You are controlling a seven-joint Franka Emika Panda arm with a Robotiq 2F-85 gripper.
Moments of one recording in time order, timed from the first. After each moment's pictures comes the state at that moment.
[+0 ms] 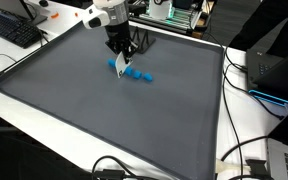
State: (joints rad) arm 0.05 0.39 0.05 -2.05 0.05 2.39 0.01
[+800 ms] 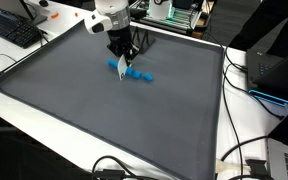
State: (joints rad) arm 0.06 0.42 0.06 -2.05 0.05 2.40 -0.02
